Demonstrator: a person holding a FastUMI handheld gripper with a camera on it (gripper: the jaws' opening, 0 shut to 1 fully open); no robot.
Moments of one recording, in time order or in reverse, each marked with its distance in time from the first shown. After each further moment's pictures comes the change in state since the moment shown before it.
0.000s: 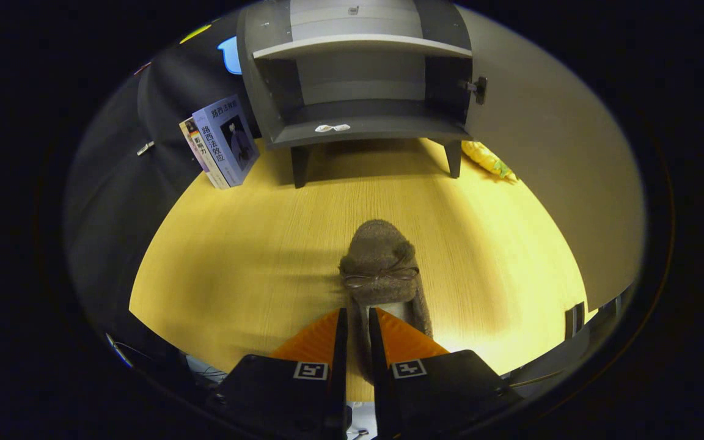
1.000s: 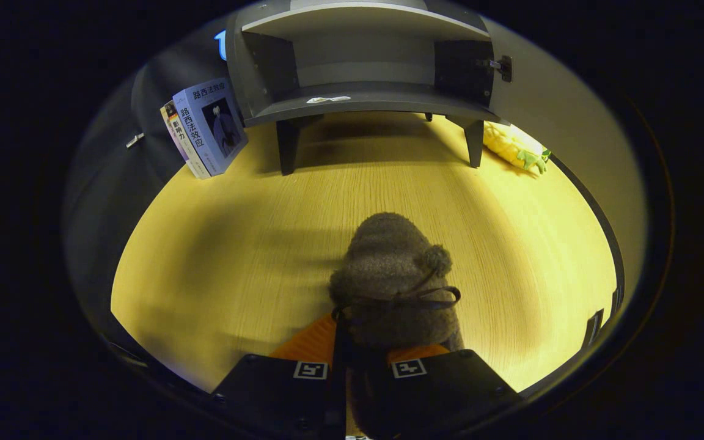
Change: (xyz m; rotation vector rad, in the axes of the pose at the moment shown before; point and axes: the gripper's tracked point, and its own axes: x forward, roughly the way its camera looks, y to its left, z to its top) arm 0.038 -0.002 0.000 -0.019 -0.010 -0.006
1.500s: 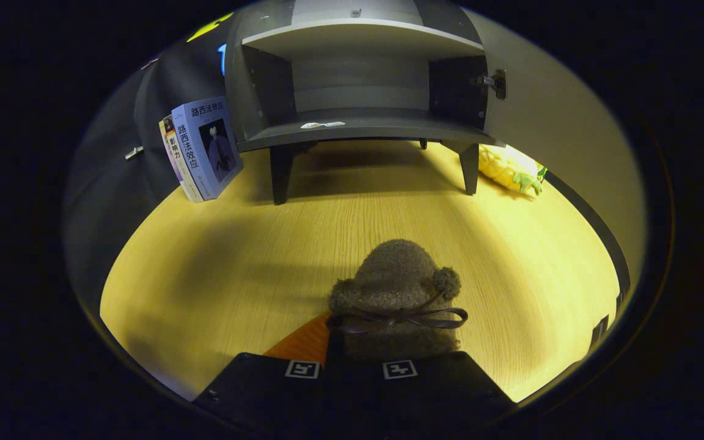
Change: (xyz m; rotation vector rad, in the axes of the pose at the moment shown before) arm 0.025 -0.008 0.028 -0.014 -0.182 -0.033
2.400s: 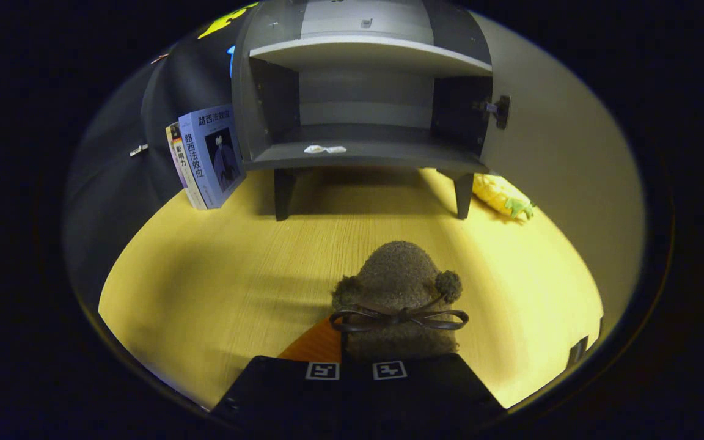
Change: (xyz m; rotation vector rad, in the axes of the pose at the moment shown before) arm -0.031 -0.007 0.040 -0.044 -0.021 -0.008
